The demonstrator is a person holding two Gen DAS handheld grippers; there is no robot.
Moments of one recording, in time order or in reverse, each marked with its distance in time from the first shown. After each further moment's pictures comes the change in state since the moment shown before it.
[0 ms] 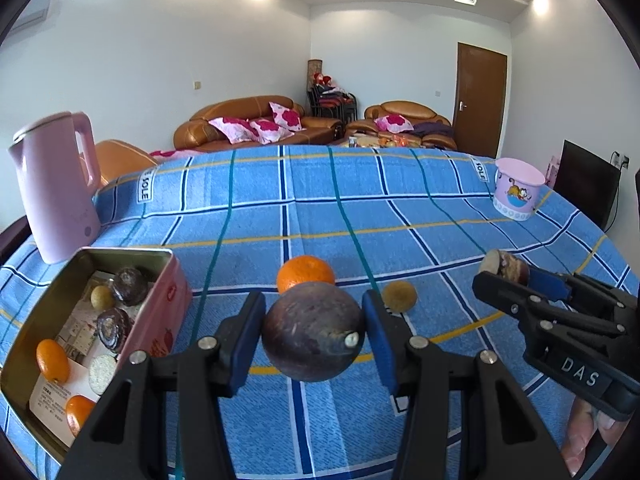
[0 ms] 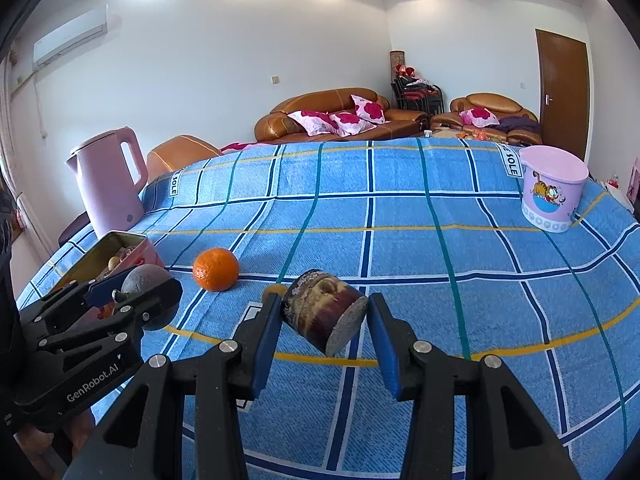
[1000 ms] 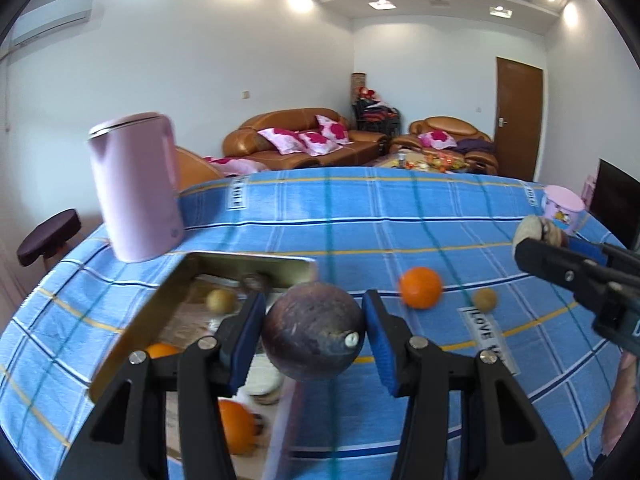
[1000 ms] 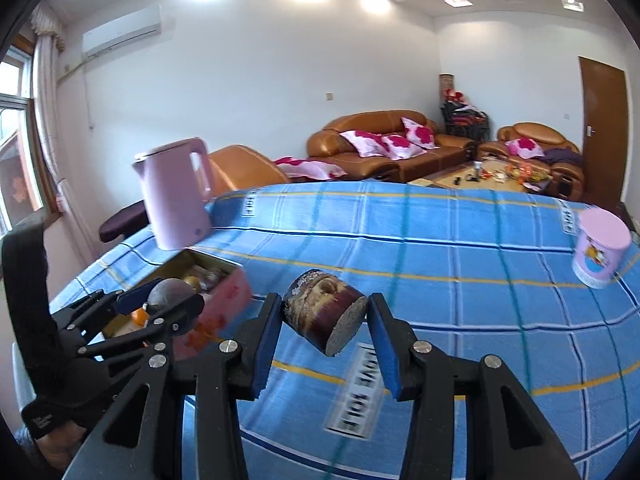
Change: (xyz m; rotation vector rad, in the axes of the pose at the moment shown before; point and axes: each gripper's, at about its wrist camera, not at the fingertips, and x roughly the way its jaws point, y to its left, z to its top) left arm -0.047 0.092 -0.001 -0.062 -0.039 0.163; right arm -0.021 0.089 0.034 -0.113 -0.053 0.169
